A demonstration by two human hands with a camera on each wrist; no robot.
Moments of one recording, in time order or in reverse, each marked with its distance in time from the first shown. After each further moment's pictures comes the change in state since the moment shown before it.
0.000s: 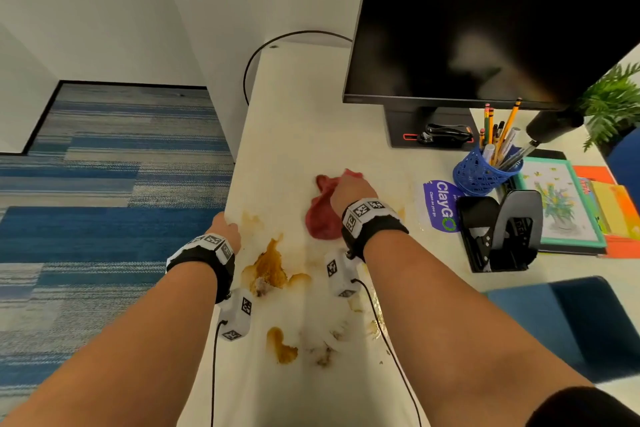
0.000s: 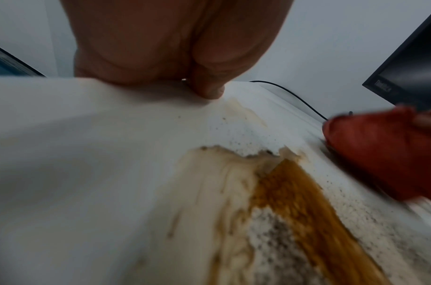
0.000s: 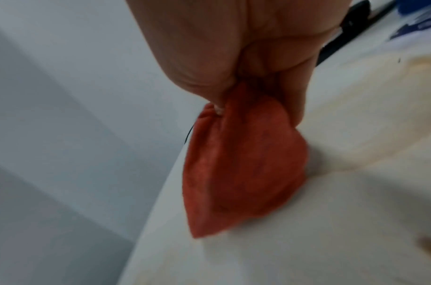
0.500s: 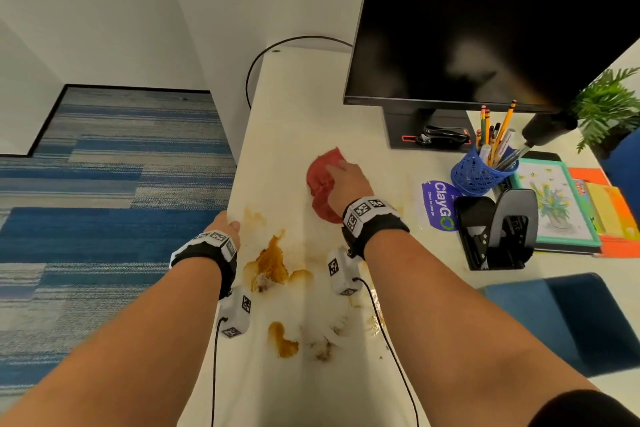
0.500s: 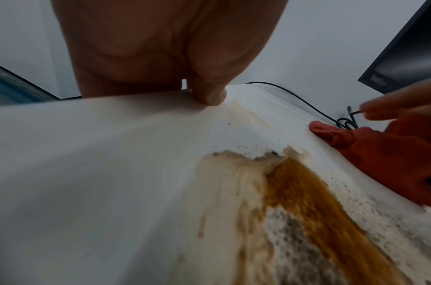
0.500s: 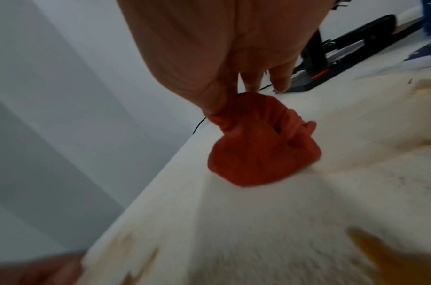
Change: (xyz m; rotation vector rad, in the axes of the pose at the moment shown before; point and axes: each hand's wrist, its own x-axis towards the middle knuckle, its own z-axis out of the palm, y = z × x) left_hand -0.010 -0.004 -0.009 0.093 -0.016 0.043; right_hand 0.004 0.004 0.006 -0.068 0.122 -0.264
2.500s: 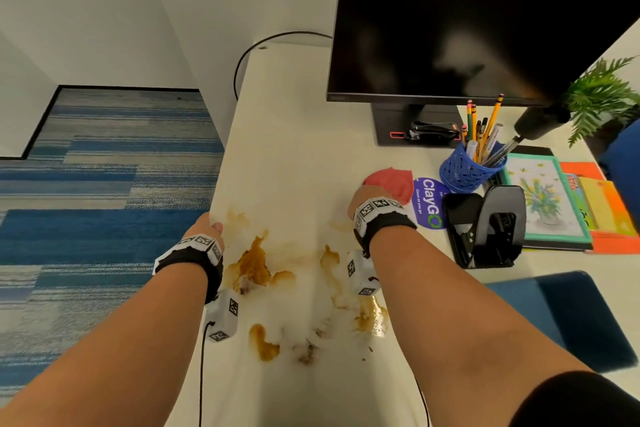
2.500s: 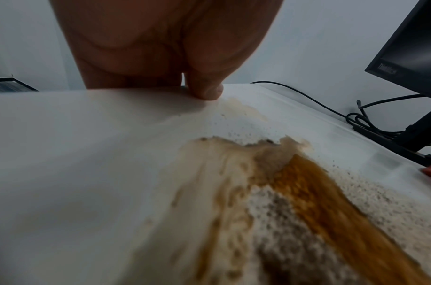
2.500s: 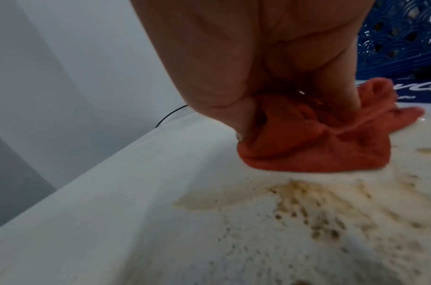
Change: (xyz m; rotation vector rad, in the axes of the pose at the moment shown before) left_hand 0.002 0.001 0.010 0.008 0.101 -0.023; right_hand 0.012 0.068 0.008 -0.149 -0.244 0.466
